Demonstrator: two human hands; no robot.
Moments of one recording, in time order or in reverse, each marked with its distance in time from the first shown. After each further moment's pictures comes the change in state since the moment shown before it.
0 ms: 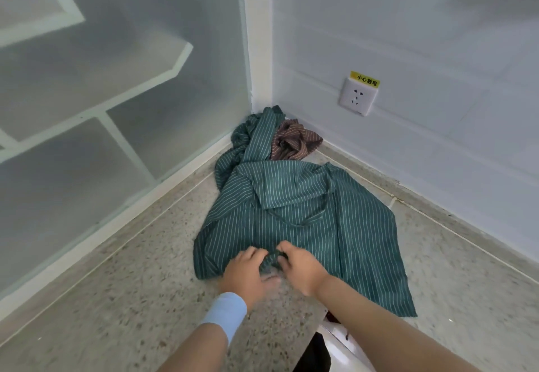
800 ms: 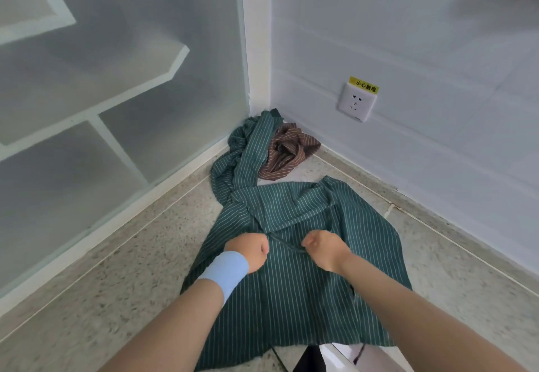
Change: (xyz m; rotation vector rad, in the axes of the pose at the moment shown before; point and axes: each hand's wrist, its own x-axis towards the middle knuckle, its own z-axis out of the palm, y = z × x) left_hand 0.060 0.022 -0.059 0.084 -0.363 -0.069; right_hand 0.019 0.033 -0.073 -0.004 -0.062 0.378
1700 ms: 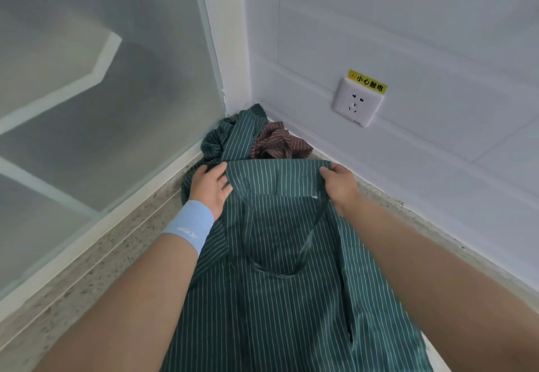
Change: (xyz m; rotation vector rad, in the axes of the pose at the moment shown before) left_hand 0.145 -0.009 -0.127 -1.998 0.388 -0.118; right_hand 0.154 -0.009 -0.133 0.920 0.387 0.137
